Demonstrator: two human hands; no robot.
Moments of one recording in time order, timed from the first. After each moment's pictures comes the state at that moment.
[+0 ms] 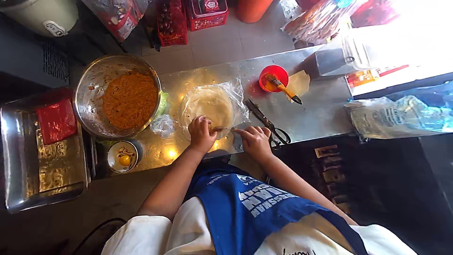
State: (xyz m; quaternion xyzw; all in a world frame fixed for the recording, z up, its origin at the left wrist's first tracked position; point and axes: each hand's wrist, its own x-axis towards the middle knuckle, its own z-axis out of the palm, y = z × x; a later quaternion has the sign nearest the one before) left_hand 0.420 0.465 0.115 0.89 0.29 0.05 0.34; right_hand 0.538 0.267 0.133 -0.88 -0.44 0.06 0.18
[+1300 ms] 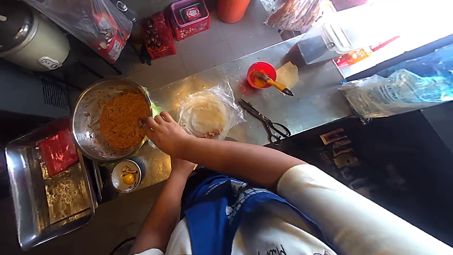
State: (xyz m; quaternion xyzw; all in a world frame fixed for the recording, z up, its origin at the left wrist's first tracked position) left_hand 0.331 0.484 0.108 0.96 0.25 -0.02 0.15; right_hand 0.452 0.517 0.245 -0.72 -0.68 0.10 0.13
